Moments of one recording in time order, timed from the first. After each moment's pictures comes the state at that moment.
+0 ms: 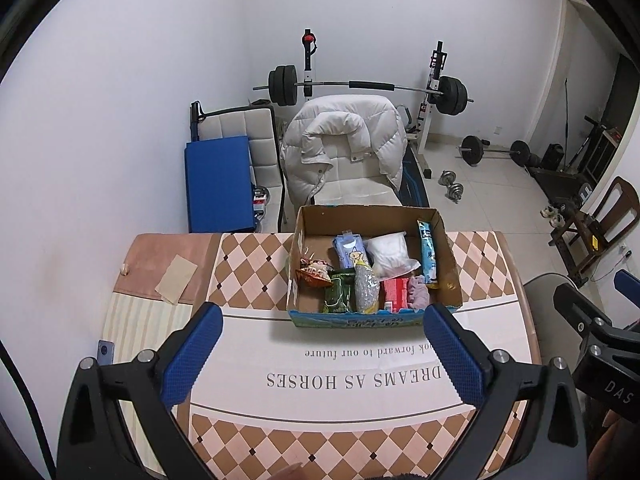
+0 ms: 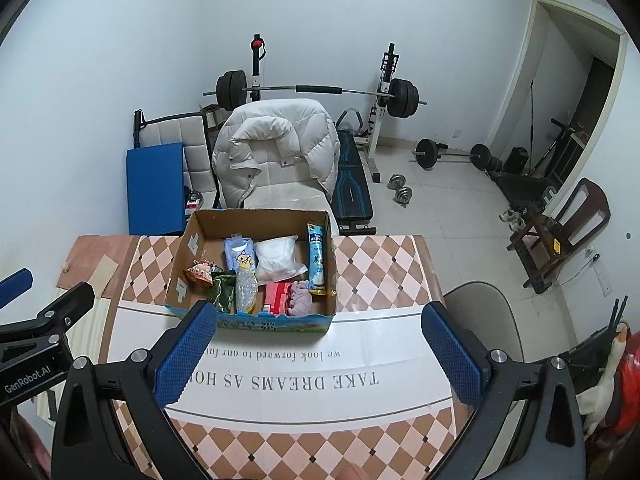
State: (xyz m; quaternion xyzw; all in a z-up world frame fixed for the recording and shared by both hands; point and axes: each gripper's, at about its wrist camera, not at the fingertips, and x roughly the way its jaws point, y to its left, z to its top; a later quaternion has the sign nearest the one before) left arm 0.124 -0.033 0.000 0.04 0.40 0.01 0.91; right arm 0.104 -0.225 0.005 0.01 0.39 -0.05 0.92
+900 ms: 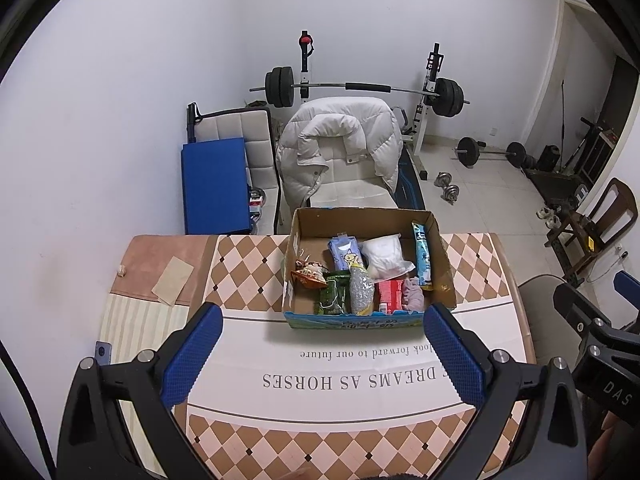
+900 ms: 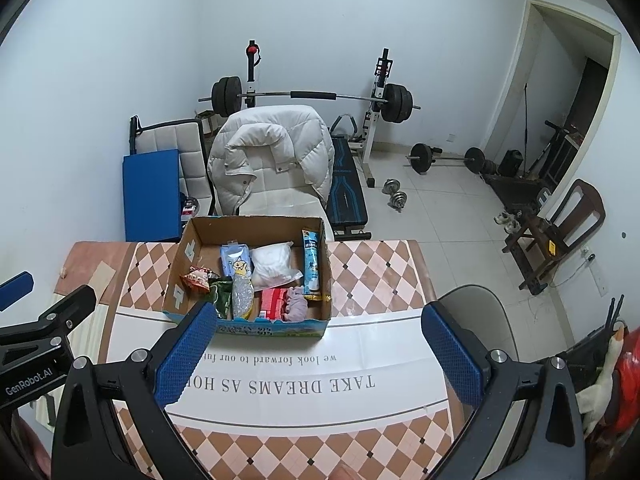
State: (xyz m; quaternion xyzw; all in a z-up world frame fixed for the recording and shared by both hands) left arm 0.123 -0.042 0.003 0.04 0.40 0.00 0.91; right arm 0.102 -0.222 0.008 0.01 0.38 -0.06 0.92
